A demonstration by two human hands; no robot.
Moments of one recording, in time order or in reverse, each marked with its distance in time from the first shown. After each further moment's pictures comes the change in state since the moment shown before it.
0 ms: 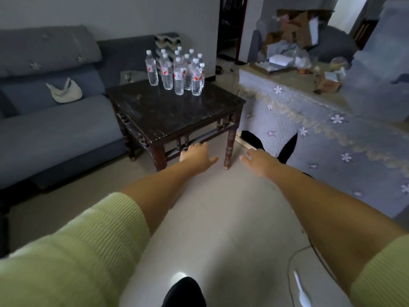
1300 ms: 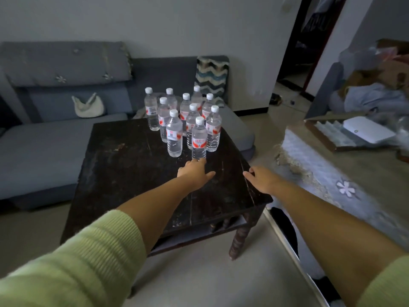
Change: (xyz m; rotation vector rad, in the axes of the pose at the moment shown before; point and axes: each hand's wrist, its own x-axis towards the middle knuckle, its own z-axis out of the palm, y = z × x) left_hand 0.593 0.011 -0.052 -0.134 0.082 -0.373; right_hand 0.663 0.031 -0.157 -0.105 -0.194 -0.346
